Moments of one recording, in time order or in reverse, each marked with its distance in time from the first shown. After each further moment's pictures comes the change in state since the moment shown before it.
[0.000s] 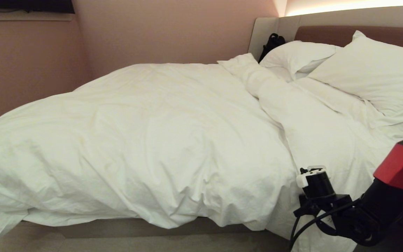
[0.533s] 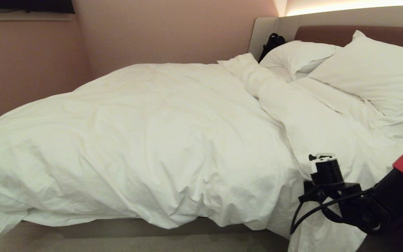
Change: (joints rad) left arm 0.000 0.000 0.000 0.000 -0.001 0.000; right arm -0.039 -0.088 -0.050 0.023 0.005 0.002
